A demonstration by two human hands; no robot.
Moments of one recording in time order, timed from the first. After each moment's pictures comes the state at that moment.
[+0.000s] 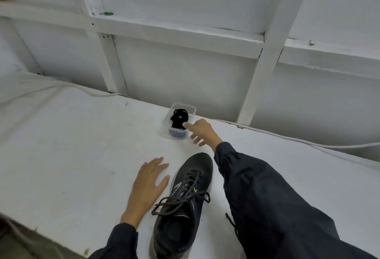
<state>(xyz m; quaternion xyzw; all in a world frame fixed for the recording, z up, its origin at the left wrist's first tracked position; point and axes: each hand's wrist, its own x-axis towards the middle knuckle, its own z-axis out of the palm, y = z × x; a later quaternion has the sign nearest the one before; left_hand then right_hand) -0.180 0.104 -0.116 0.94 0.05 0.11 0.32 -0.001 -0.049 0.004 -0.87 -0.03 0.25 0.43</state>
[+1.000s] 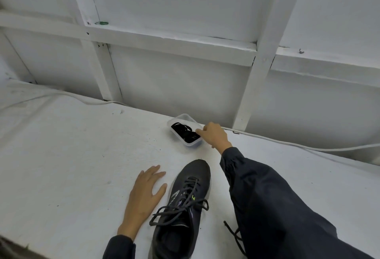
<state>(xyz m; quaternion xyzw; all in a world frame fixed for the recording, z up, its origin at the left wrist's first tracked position) -0.181 0.102 -0.113 0.93 0.07 0.12 0.34 0.023 -0.080 -0.002 -0.96 -0.08 0.10 0.26</state>
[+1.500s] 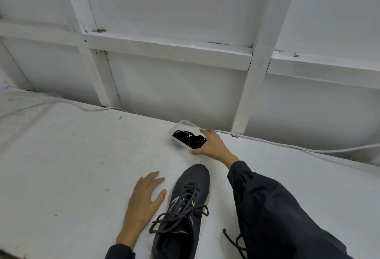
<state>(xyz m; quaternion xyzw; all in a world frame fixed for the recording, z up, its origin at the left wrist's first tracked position) -0.181 0.103 -0.112 0.93 0.07 0.13 0.35 0.012 -0.101 -0.024 -0.92 -0.18 0.11 0.34</state>
